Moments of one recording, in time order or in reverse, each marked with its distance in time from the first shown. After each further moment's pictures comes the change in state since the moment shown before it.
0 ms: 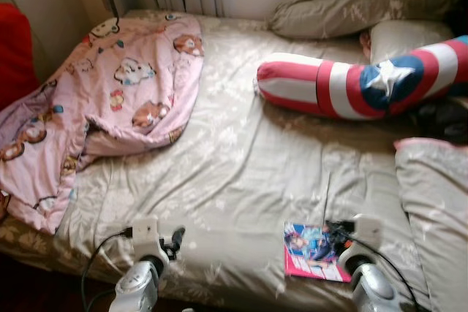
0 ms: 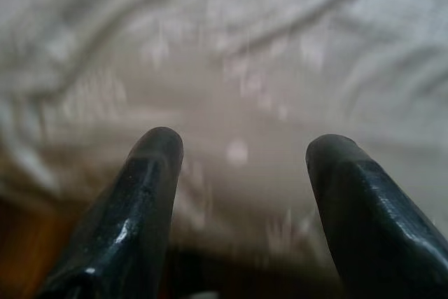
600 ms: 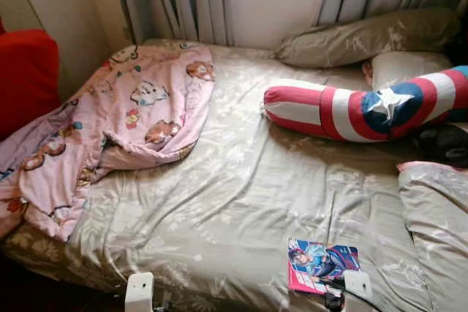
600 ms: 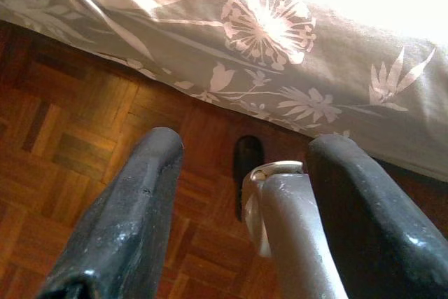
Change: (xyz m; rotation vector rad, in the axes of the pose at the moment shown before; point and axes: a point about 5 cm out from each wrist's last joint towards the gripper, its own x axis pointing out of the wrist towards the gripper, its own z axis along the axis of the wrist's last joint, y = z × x) left arm -0.030 0.034 -0.069 0.056 0.298 0.137; right arm -0.036 -0.016 -0.075 0.010 0.312 -0.149
